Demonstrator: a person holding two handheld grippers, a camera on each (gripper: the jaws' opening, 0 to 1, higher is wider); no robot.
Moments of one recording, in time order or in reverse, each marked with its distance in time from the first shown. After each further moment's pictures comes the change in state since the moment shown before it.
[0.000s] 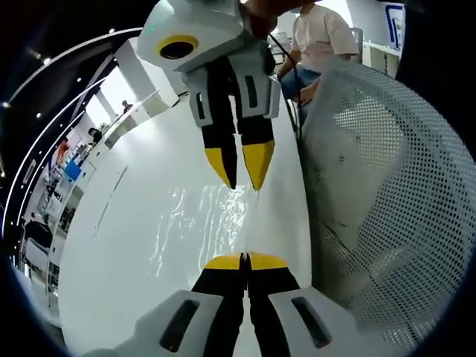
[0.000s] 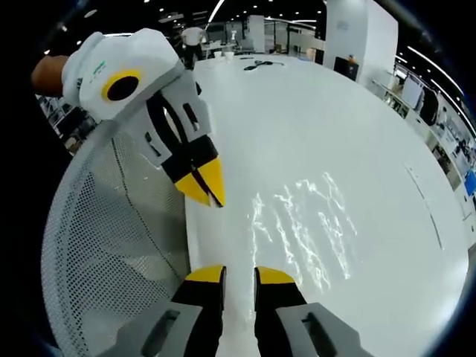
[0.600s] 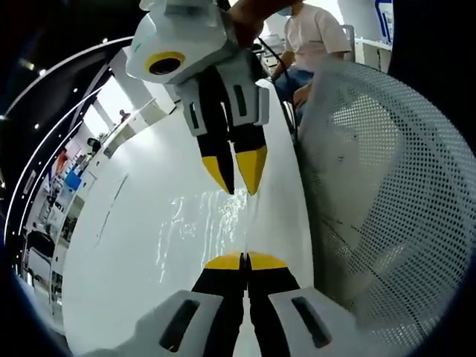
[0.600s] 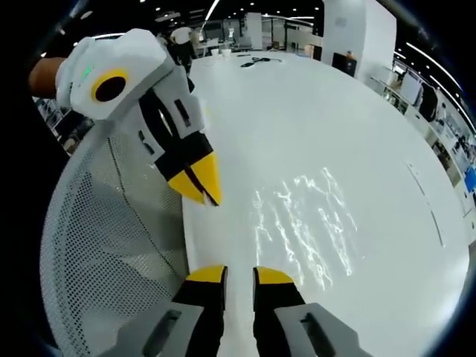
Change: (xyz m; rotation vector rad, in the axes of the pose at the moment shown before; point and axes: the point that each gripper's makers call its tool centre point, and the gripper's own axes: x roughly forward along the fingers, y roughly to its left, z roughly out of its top) left arm -0.003 0.004 0.008 -0.013 -0.050 0.013; right arm 0.003 -0.002 -0.004 0.007 0.013 0.001
